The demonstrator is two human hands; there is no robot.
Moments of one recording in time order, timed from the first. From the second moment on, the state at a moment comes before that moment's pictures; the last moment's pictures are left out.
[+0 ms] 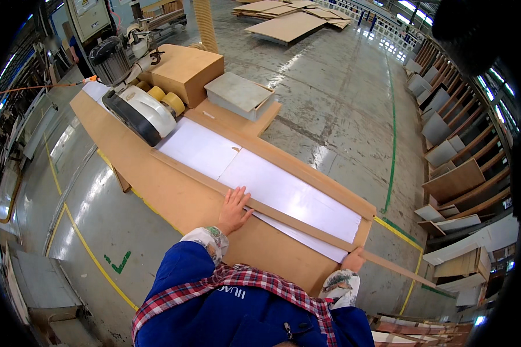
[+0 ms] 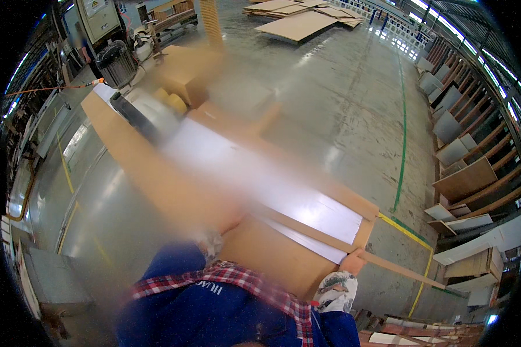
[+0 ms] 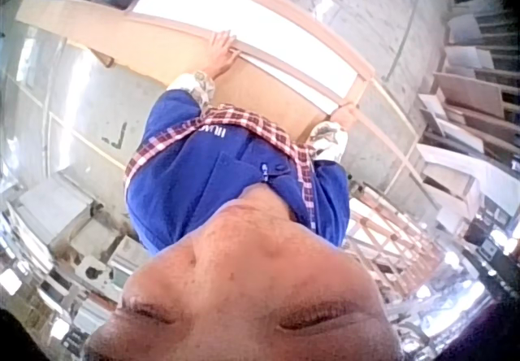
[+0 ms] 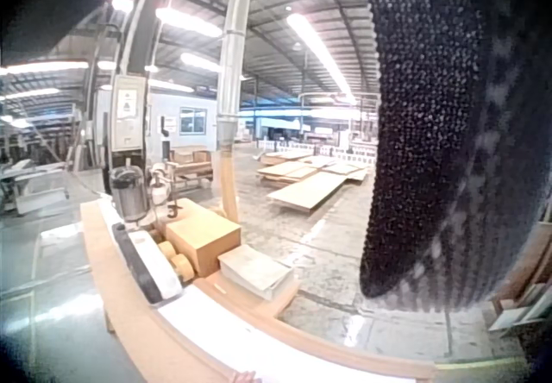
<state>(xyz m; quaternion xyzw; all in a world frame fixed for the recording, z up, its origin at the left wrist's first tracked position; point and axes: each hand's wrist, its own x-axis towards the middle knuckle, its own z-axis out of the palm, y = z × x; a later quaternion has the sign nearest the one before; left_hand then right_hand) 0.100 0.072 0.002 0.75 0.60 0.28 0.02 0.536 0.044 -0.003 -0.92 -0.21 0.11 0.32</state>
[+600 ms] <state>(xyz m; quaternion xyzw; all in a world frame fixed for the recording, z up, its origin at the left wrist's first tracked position) 0.100 0.073 -0.001 0.75 0.60 0.28 0.02 0.531 0.044 0.006 -0.92 -0.19 0.11 0.31</state>
